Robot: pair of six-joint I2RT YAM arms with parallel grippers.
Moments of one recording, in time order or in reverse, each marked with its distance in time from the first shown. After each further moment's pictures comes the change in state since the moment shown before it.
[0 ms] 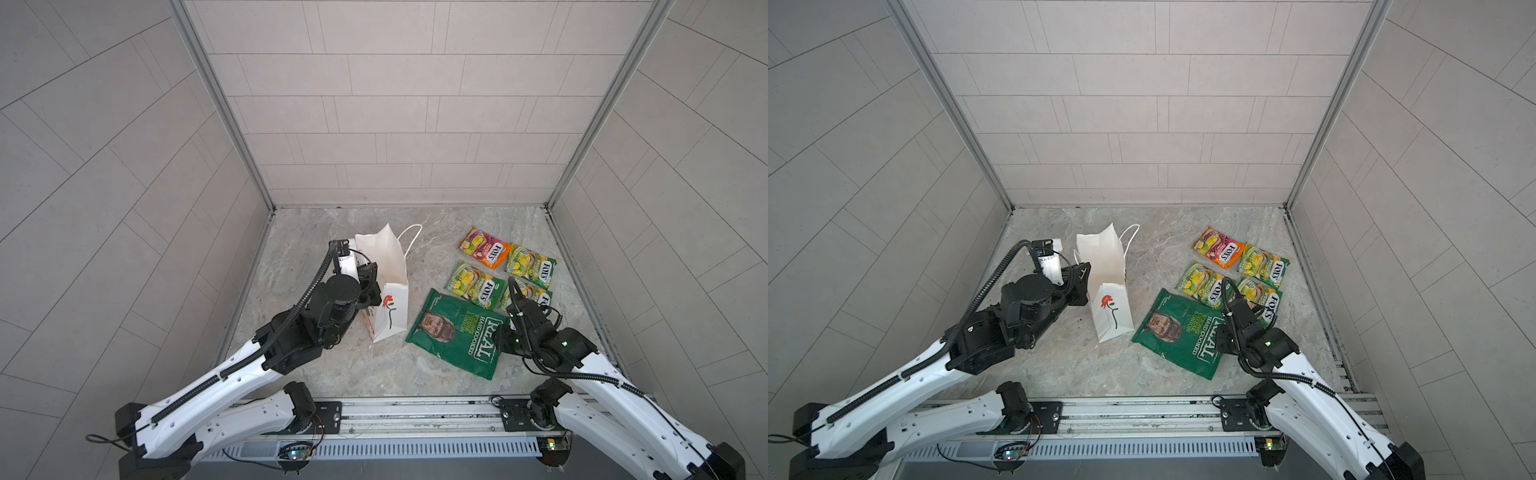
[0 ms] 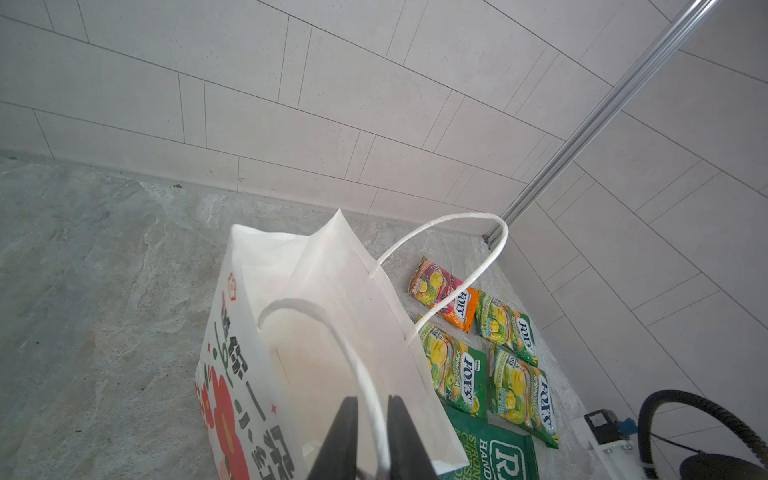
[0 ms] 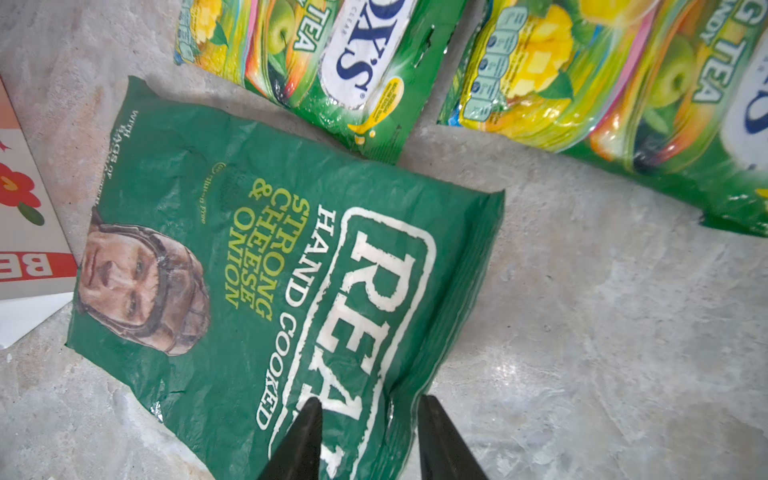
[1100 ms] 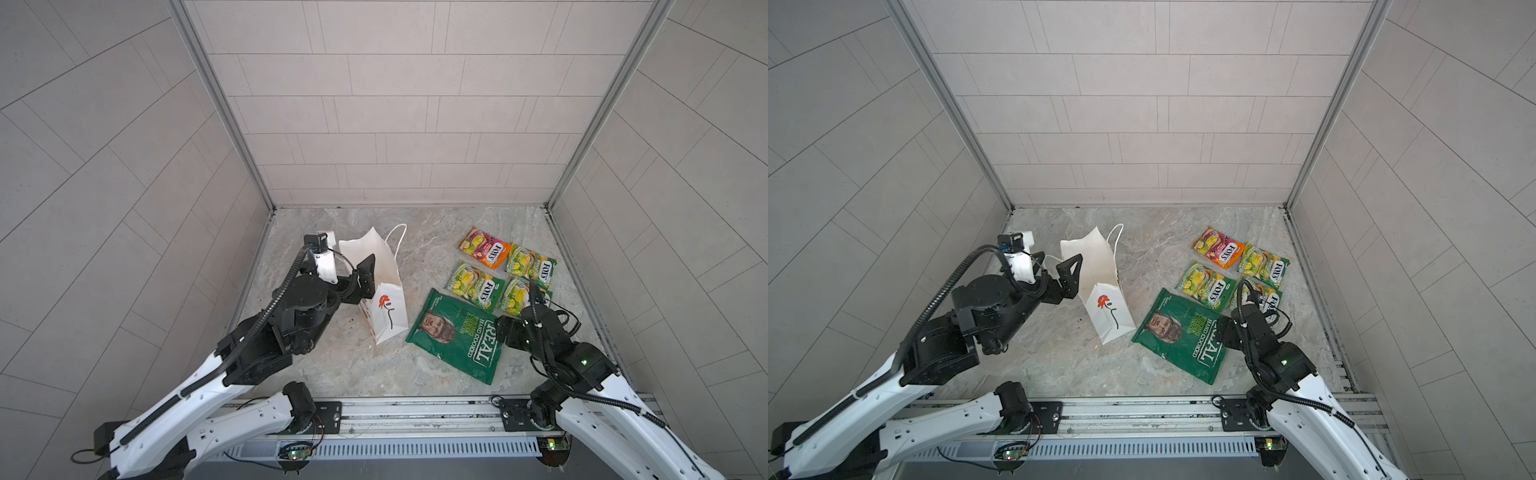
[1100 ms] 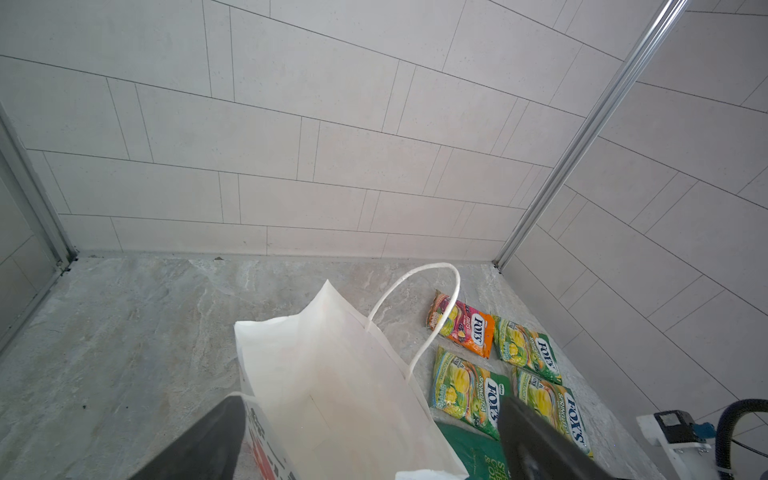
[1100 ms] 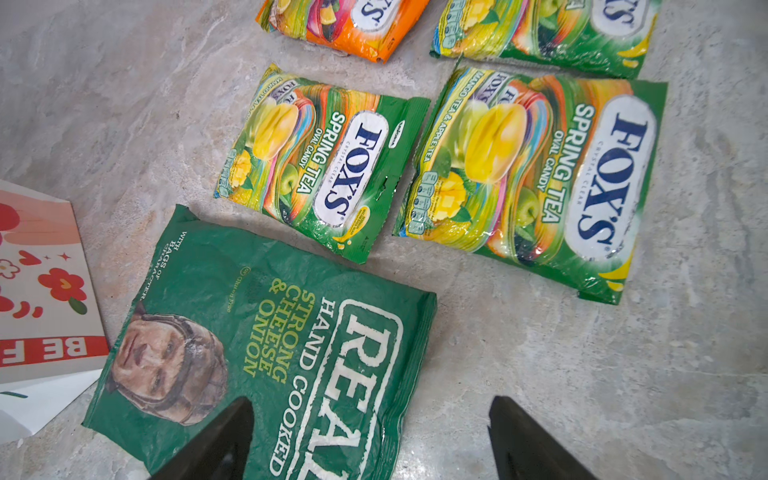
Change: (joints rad) left arm 0.005 -0.096 0.140 -0.108 -0.065 0.213; right arm 0.000 -0.167 -0.011 0.028 0.191 -0.018
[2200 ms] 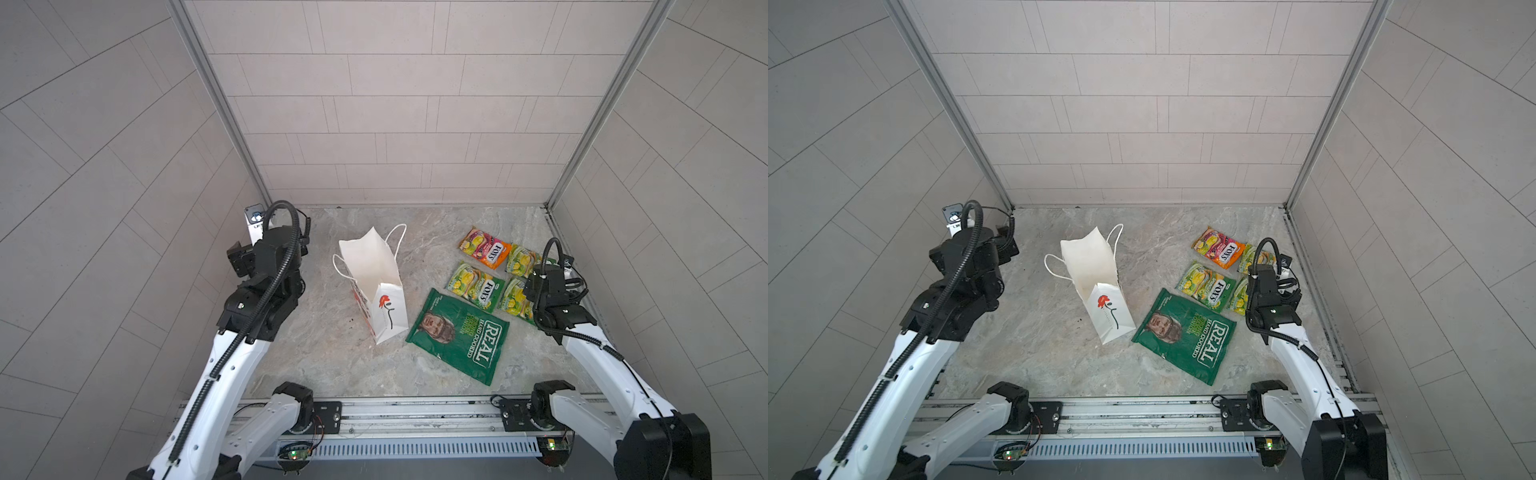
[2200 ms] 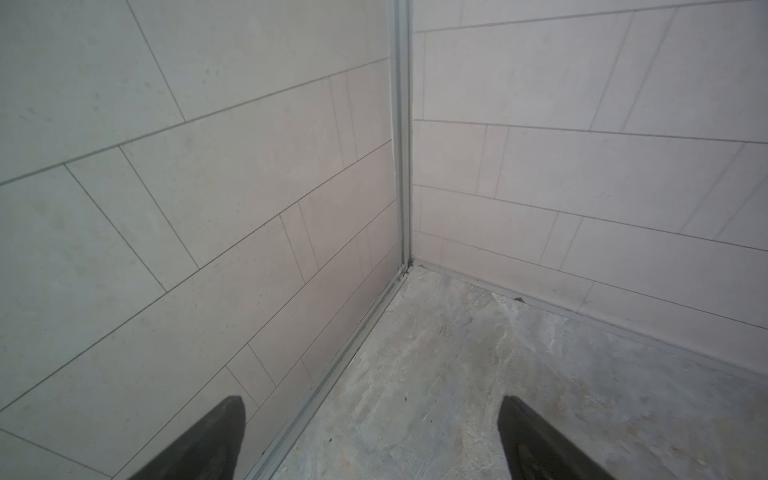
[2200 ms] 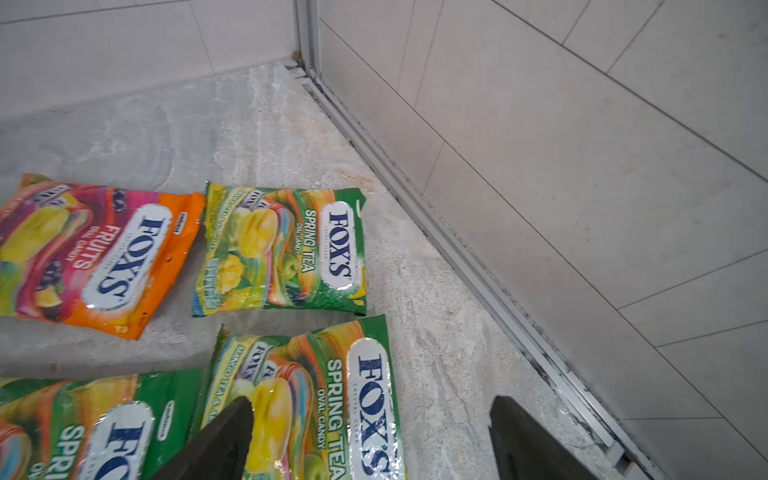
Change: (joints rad) left arm 0.717 0.161 0.042 -0.044 -0.190 0.171; right arm -0.426 0.441 0.087 0.483 0.379 -0.279
